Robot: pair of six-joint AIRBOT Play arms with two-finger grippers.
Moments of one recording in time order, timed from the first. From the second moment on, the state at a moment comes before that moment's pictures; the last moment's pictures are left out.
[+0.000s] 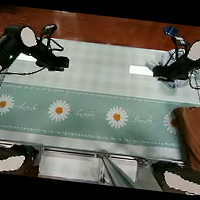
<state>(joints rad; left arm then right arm) -0.21 -1.41 1.34 1.40 -1.19 -1.69 0.13 -1.41 1.42 -1.58 1.32 1.72</state>
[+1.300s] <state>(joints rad) -0.15 -1.16 1.32 1.61 -1.14 -1.66 -0.03 -1.44 1.52 -2.13 0.87 1.87</state>
